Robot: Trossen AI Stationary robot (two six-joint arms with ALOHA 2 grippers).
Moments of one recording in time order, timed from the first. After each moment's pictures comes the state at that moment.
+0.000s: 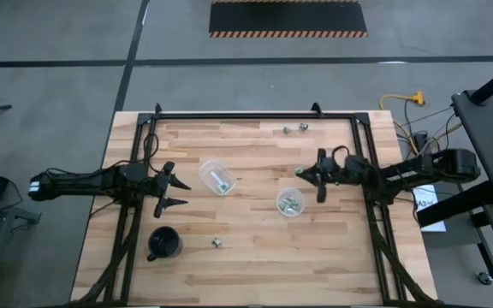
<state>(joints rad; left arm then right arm) 0.04 0.21 0.11 -0.29 0.15 0.01 -0.23 1.17 0.02 1.04 -0.13 0.15</state>
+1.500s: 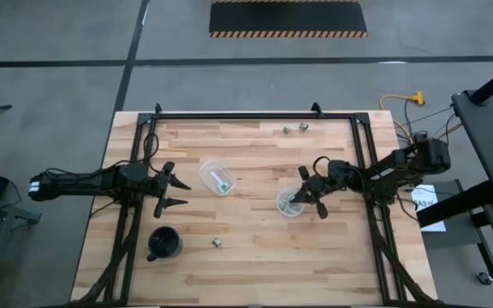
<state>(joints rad) 0.04 0.21 0.11 -0.29 0.15 0.01 -0.15 1.48 0.13 1.09 -0.48 0.04</state>
